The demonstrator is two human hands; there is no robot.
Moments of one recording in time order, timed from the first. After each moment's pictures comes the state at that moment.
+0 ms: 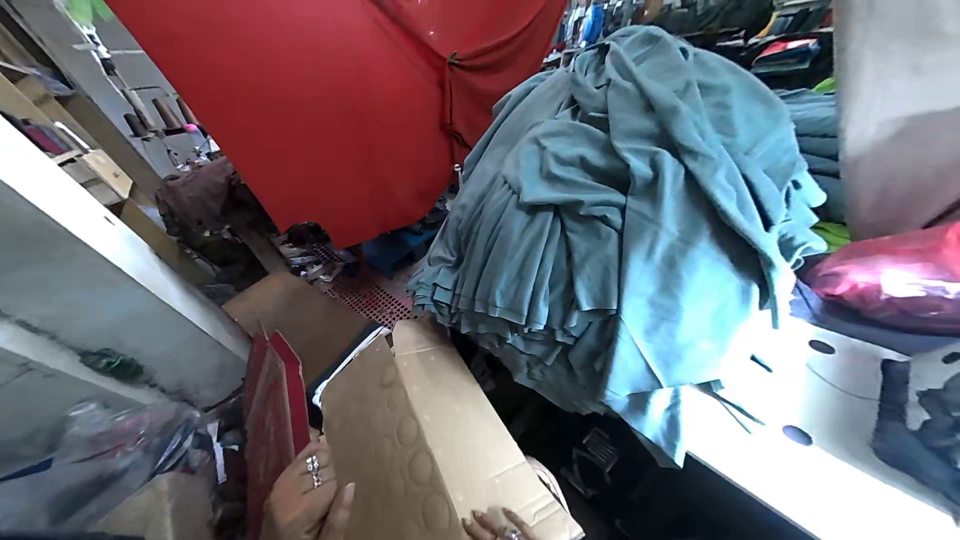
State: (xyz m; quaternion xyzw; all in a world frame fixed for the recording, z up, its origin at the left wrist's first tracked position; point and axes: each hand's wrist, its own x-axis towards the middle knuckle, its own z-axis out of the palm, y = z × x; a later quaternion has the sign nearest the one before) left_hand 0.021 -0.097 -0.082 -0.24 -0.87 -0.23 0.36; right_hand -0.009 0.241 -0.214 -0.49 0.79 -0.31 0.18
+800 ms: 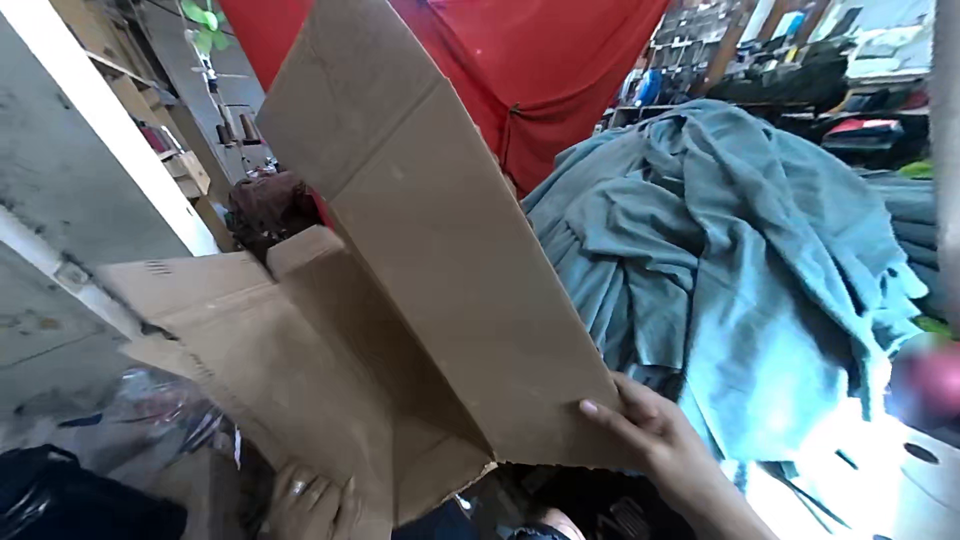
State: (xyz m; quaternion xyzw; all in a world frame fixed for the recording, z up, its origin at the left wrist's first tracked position) left_hand 0.059 -0.116 -0.099 0.00 -0.89 -0.01 0.46; right_hand -0.144 0.242 -0.022 -0.29 0.71 -0.64 0.00
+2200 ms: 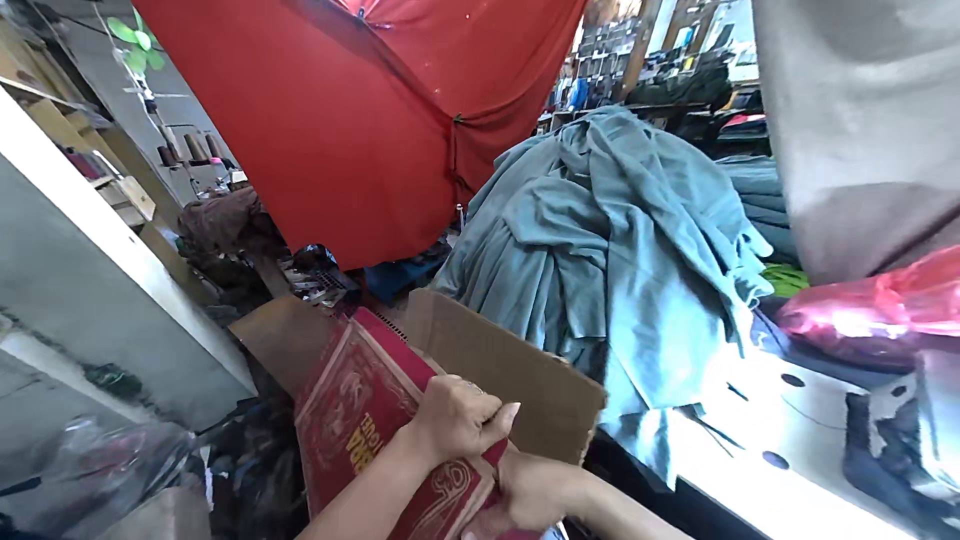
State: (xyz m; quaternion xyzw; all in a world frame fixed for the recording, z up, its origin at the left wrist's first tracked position) left_hand -0.109 0.028 -0.030 -0.37 -0.83 -0.21 0.36; right_hand -0.096 0.197 -0.005 -0.41 0.76 -0.30 0.41
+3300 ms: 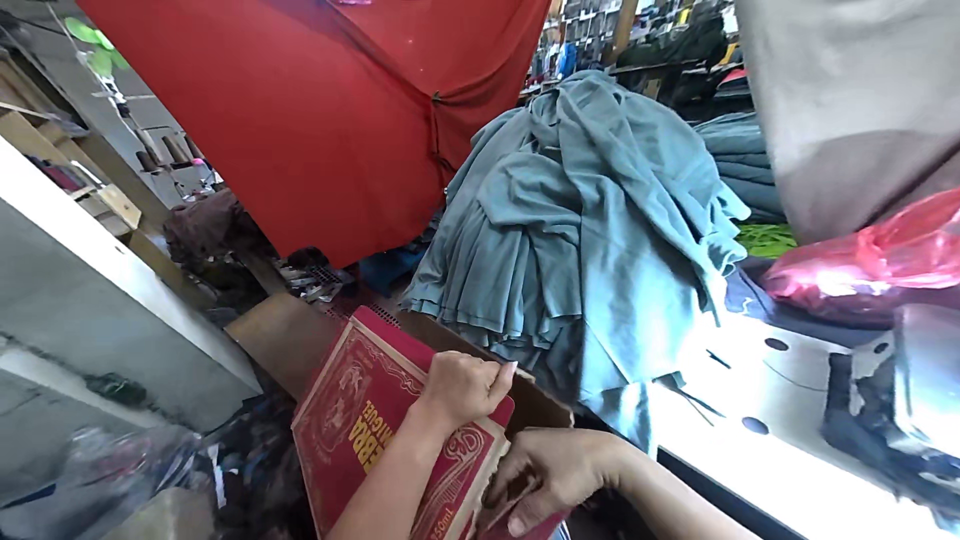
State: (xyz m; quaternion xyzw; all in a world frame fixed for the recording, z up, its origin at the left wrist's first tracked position) left_hand -0.139 0.073 -0.042 -0.32 -0.86 -0.16 0.36; right_hand -0.124 0.262 -0.020 -0.52 0.67 -0.31 0.43
